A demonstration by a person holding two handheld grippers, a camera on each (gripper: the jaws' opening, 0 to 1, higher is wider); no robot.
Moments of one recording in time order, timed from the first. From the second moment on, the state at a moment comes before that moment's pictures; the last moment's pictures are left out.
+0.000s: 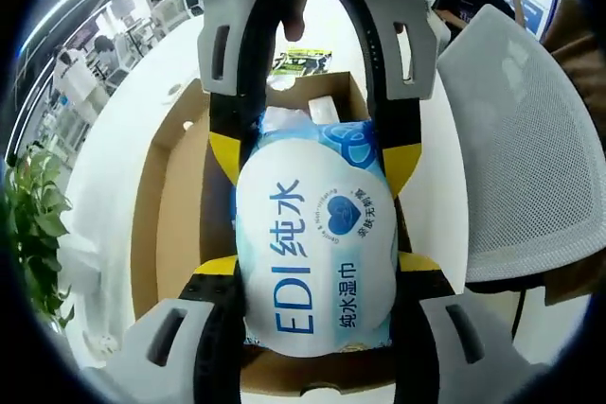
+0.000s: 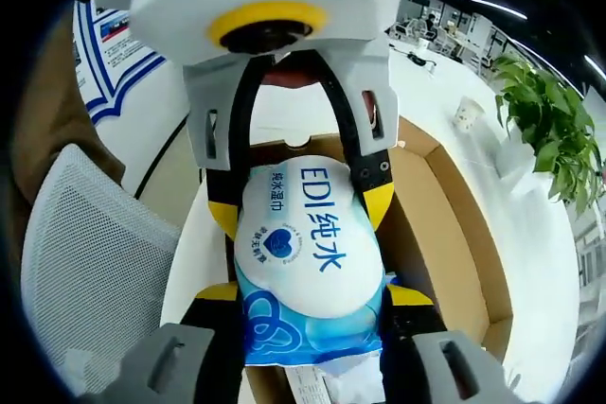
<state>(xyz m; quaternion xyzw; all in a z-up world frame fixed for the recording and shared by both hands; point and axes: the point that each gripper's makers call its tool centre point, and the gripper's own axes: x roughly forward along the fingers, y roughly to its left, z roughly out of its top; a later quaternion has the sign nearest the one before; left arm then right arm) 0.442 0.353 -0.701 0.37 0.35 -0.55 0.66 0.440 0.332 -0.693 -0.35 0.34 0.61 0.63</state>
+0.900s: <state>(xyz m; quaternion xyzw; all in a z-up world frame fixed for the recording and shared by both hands) 0.438 0.296 -0.684 0.39 0.33 -0.58 0.64 0.434 0.277 -0.677 -0.34 0.34 0.58 0.66</state>
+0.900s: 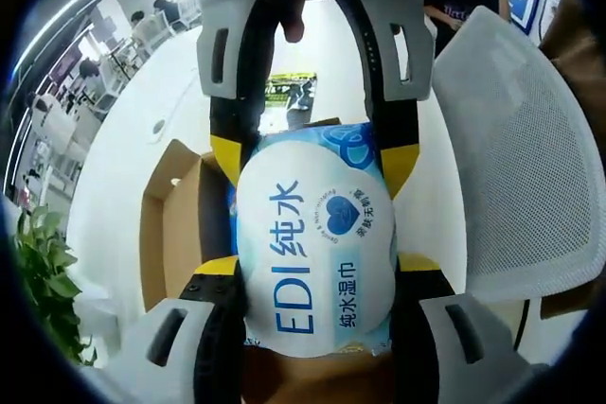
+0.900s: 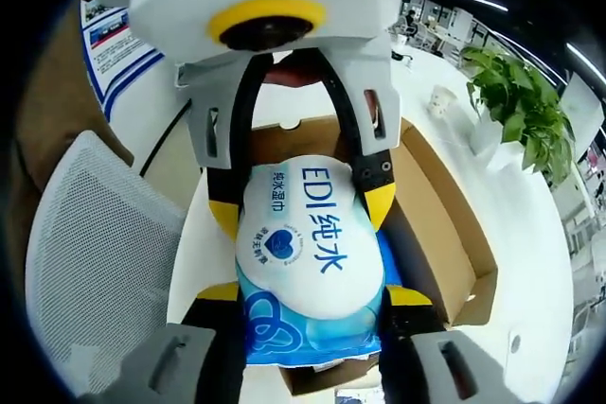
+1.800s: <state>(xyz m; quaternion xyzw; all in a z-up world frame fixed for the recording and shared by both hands) 0.434 0.224 -0.668 0.41 0.30 -0.61 0.61 0.428 0.204 -0.663 -0.33 0.35 0.54 0.69</state>
